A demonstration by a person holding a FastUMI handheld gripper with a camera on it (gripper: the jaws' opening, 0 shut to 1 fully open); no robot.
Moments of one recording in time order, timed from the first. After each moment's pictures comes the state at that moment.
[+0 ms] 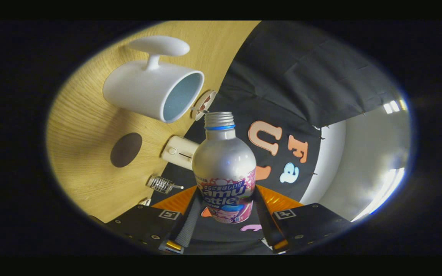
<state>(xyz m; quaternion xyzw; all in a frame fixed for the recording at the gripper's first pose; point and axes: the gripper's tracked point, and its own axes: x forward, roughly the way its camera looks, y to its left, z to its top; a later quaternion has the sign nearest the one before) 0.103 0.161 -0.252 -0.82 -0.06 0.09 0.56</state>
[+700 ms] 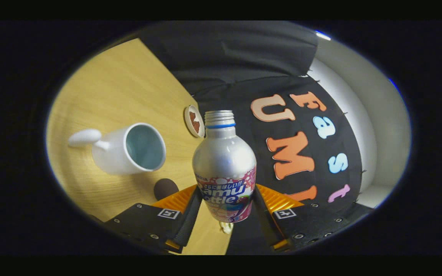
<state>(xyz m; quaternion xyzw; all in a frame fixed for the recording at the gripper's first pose) 0.092 0.169 -0.261 -0.54 0.08 0.14 0.82</state>
